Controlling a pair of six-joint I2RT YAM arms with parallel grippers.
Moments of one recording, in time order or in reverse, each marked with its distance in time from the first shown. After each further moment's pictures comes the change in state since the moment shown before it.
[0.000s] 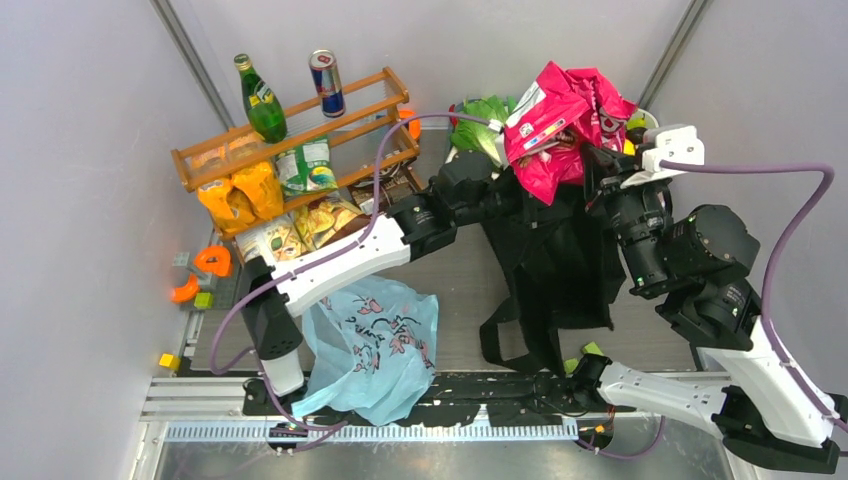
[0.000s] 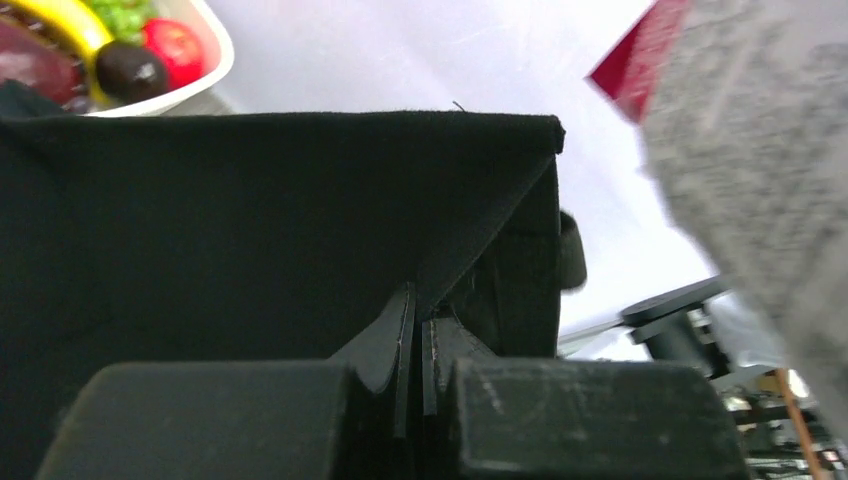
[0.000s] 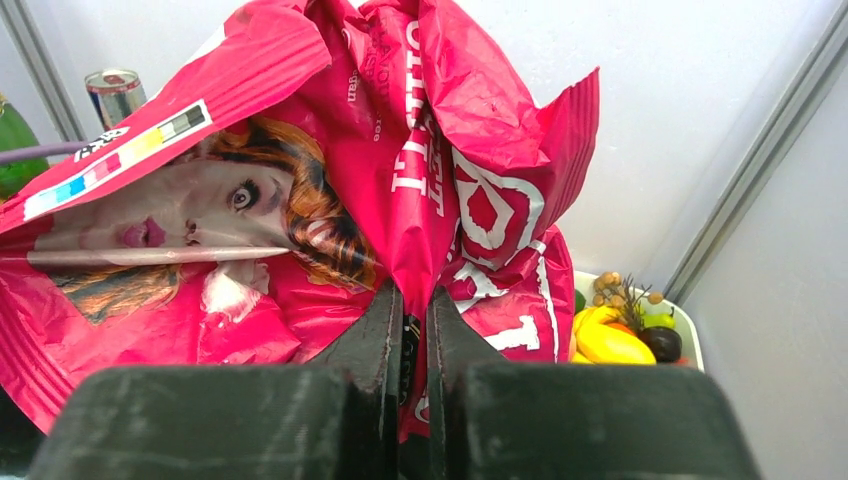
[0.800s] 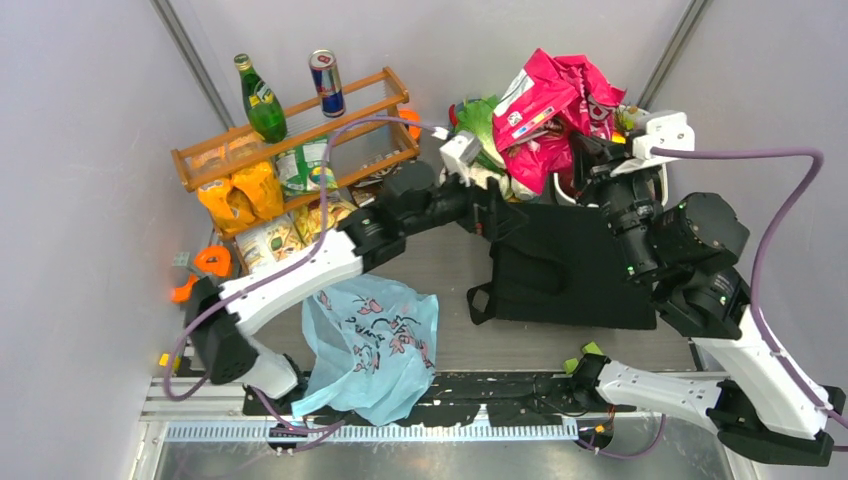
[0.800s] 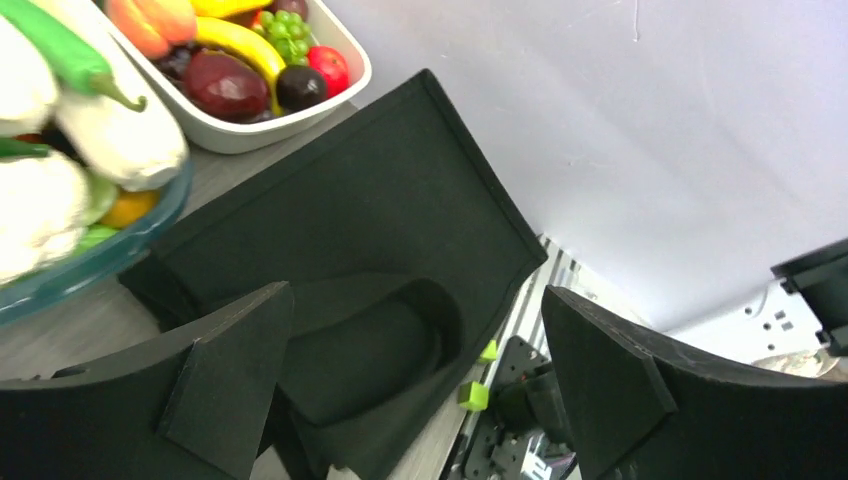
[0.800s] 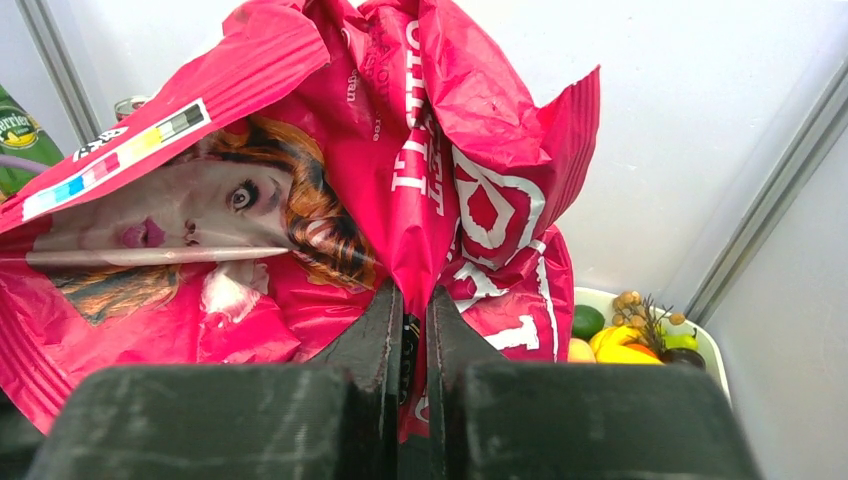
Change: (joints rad) left arm 0.092 -0.190 -0.277 0.083 -0.024 0.174; right arm -0.005 0.066 0.054 0.043 -0.029 0.000
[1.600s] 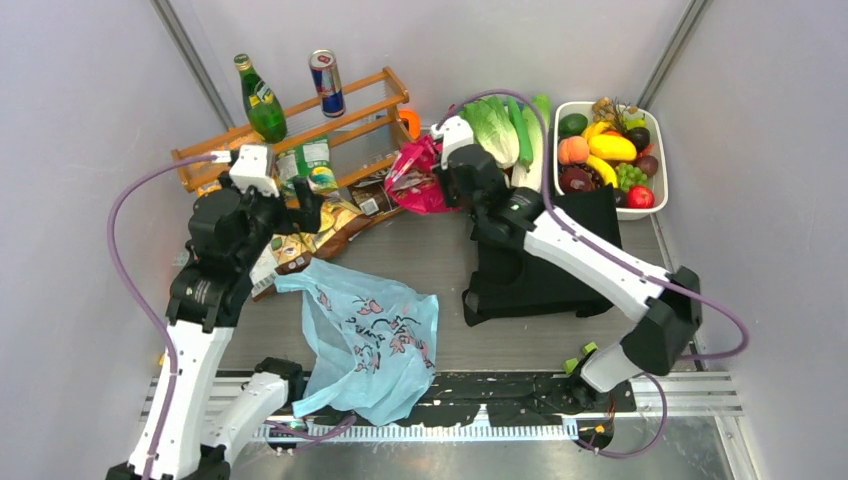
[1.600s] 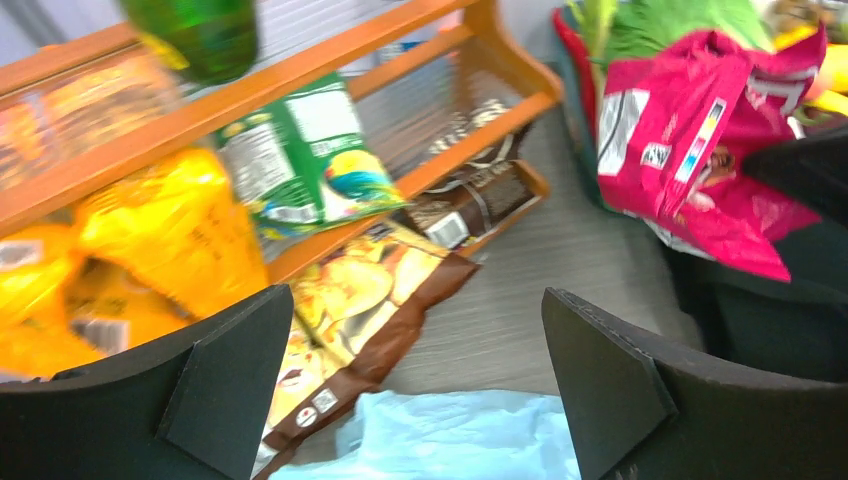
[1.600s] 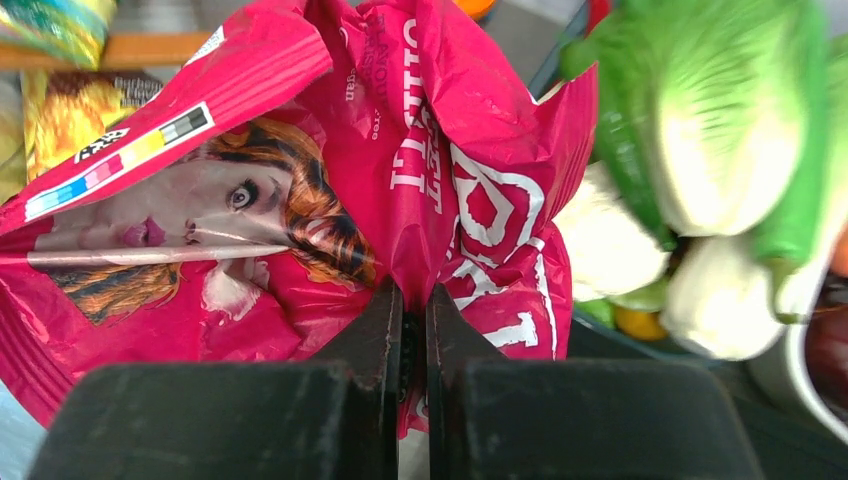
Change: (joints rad) left arm 0.698 -0.736 -0.249 -0.602 -0.175 0.436; right arm -0.130 0.600 -0.035 -0.046 -0.266 0.319
